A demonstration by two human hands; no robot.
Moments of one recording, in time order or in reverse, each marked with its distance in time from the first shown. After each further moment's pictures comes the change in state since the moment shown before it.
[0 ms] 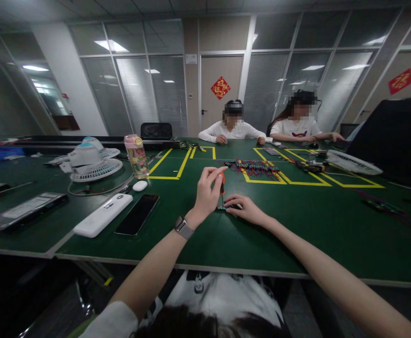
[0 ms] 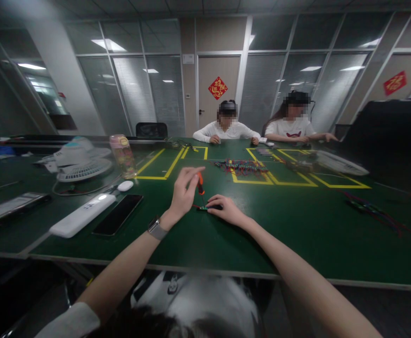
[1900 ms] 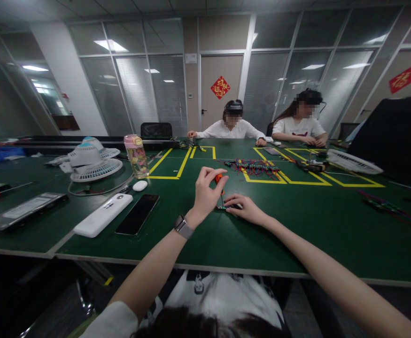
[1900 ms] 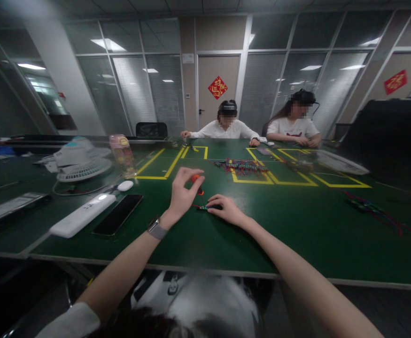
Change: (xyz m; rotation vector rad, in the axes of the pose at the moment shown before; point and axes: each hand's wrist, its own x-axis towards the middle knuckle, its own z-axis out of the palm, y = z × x) left_hand 0.001 0.001 0.000 0.053 0.056 -0.003; right_hand 0.000 0.001 0.001 -0.007 -0.003 0.005
